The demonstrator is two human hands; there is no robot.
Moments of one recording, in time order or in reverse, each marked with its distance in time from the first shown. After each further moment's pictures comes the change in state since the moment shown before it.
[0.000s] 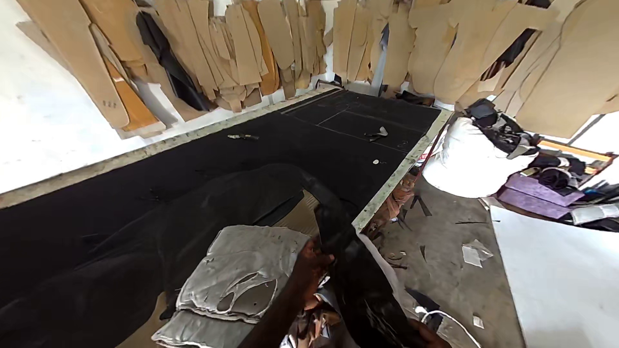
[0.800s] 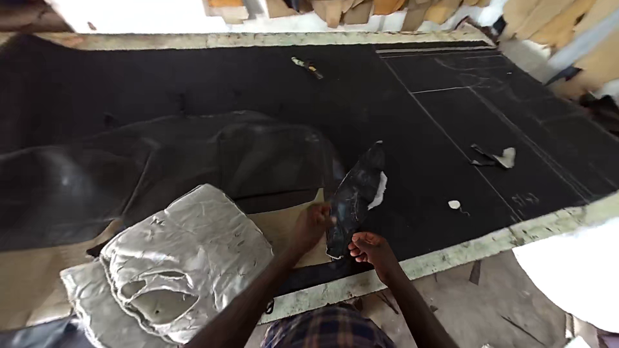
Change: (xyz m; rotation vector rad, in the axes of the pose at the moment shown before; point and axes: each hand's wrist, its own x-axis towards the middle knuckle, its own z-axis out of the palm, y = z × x) left_hand 0.288 0.013 -0.007 0.727 0.560 0.036; right_hand 0.542 -0.014 -0.050 -0.295 -0.433 0.394
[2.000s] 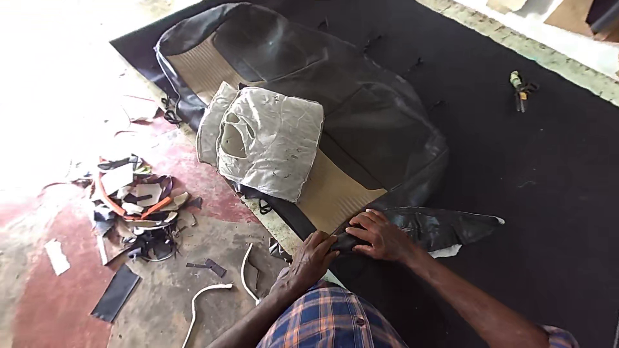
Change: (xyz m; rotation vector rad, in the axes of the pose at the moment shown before) left_hand -0.063 -0.052 0.200 0.367 0.942 -0.155; right_hand 0.180 -0.067 -0.004 -1.163 -1.283 -1.690
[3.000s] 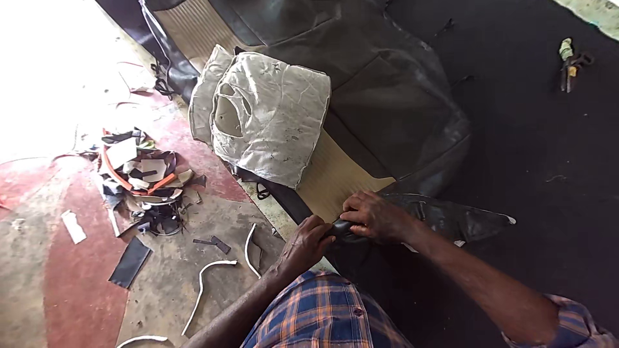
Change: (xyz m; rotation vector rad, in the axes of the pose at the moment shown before) left_hand 0.012 0.001 -0.021 0.030 -0.053 -0.057; right_hand 0.050 0.017 -0.022 0.107 -0.189 -0.192
